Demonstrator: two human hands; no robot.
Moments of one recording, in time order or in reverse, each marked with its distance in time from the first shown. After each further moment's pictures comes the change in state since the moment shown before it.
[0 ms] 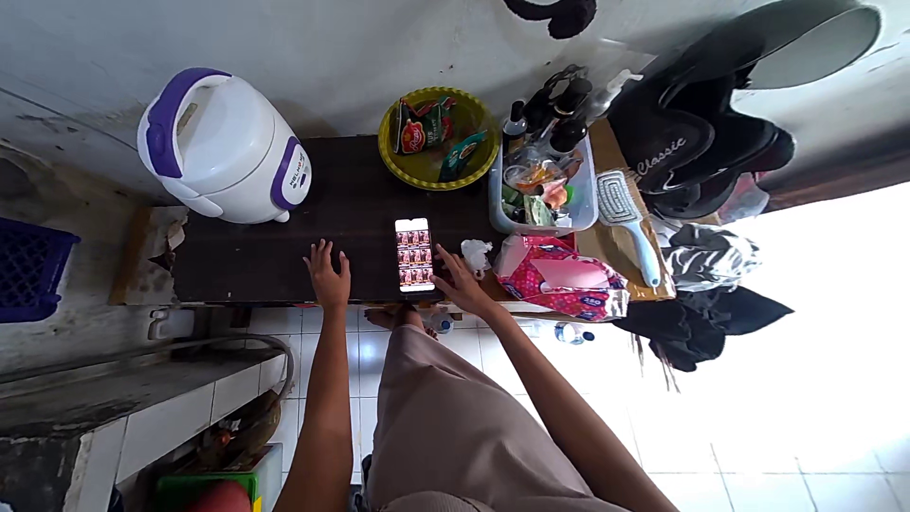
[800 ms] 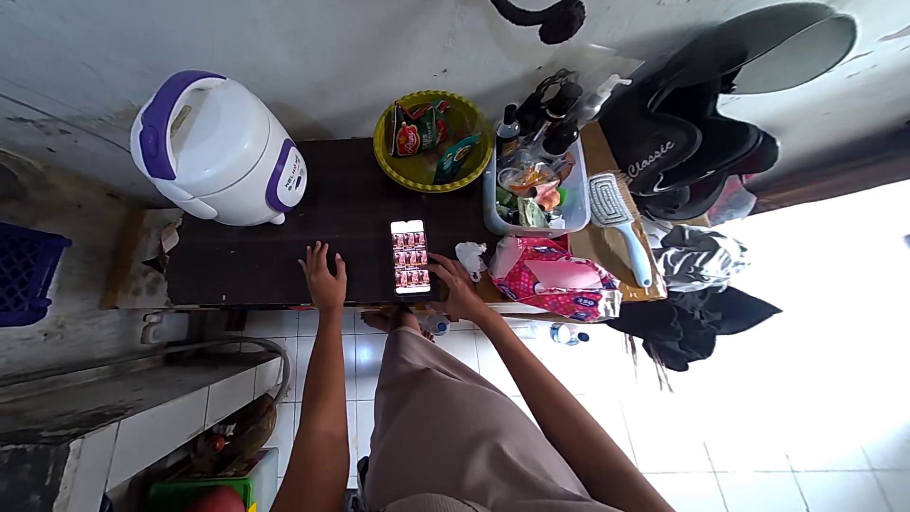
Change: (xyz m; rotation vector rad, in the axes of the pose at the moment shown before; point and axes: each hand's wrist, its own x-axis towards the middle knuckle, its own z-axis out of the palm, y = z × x) left_hand 0.000 -0.001 0.000 0.011 0.005 0.005; right_hand -0.005 0.014 0.005 -0.175 0.021 -0.150
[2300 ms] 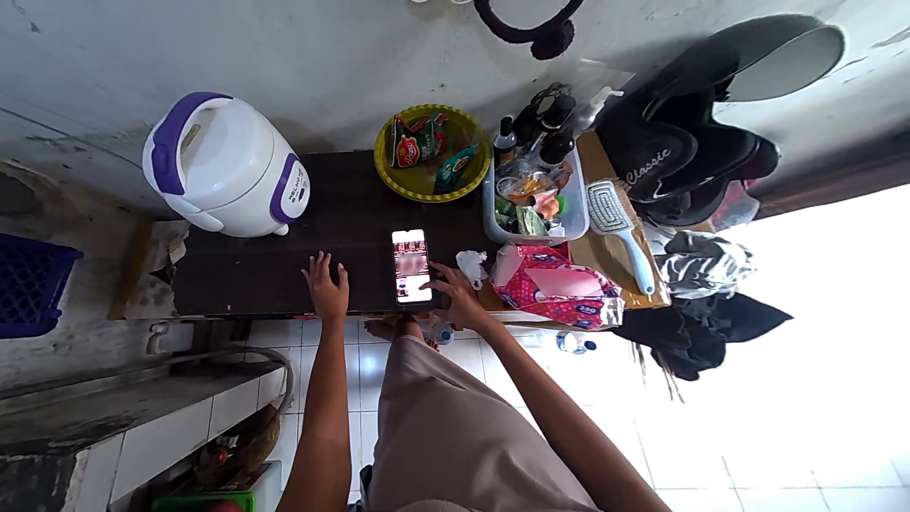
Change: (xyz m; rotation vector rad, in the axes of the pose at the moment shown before) left_hand 0.000 0.001 0.000 0.013 0.044 0.029; right_hand -0.002 0.001 0.000 0.033 0.000 -0.024
